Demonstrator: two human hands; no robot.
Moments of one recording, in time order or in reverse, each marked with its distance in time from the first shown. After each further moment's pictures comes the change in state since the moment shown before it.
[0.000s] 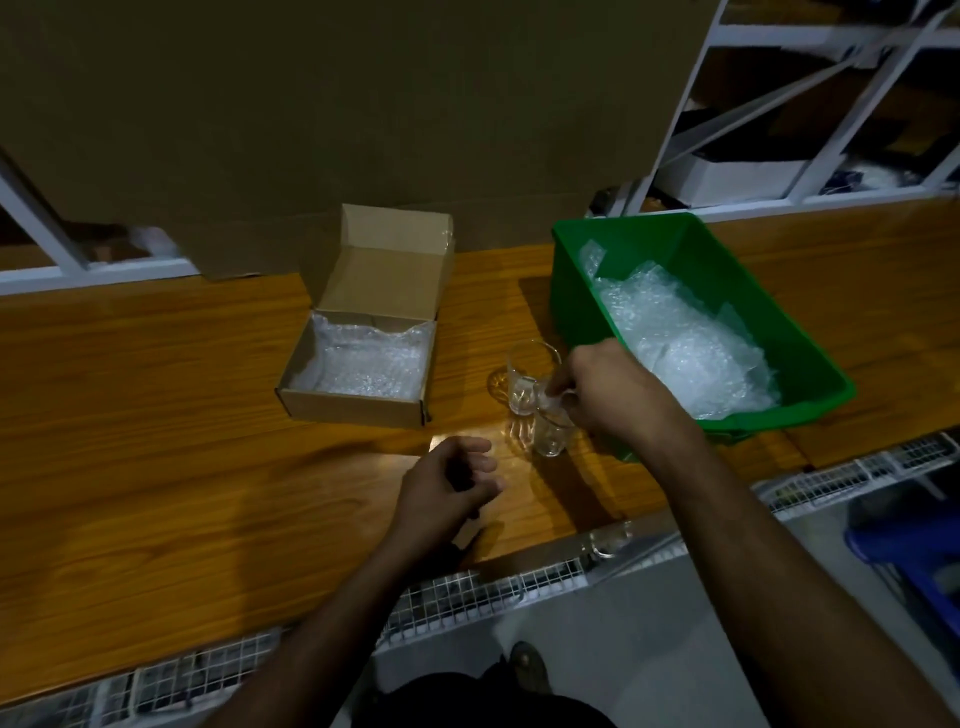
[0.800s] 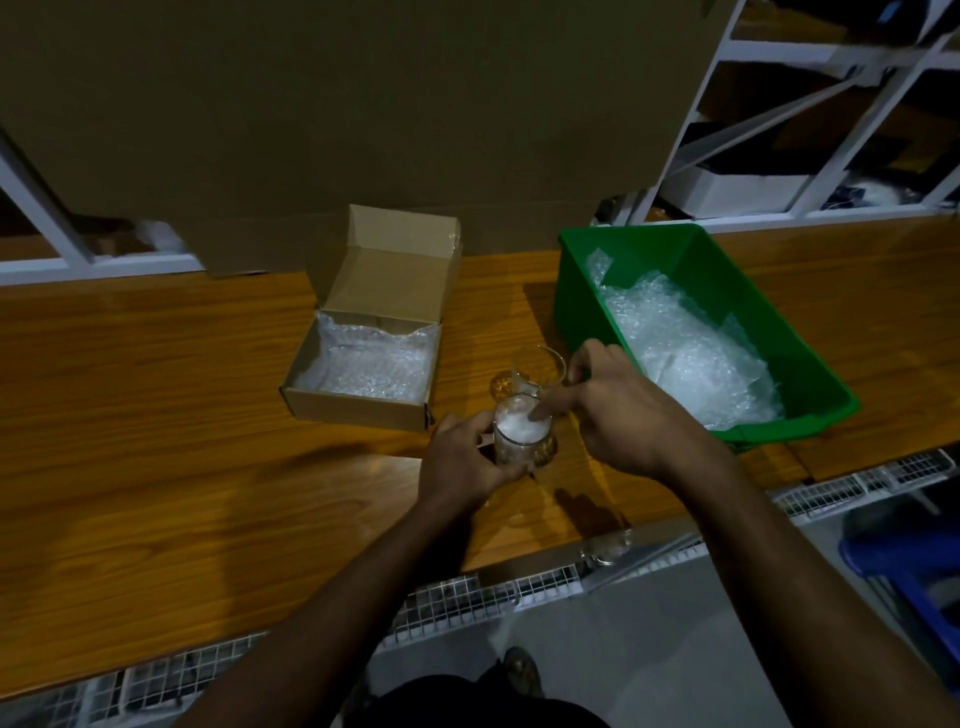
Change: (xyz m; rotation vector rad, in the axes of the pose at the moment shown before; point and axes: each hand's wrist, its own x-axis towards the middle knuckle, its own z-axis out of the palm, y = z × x) left_hand 0.051 -0.005 0.015 0.572 0.113 0.312; right_hand -0.020 0.003 -0.004 -0.146 -0.088 -0.173
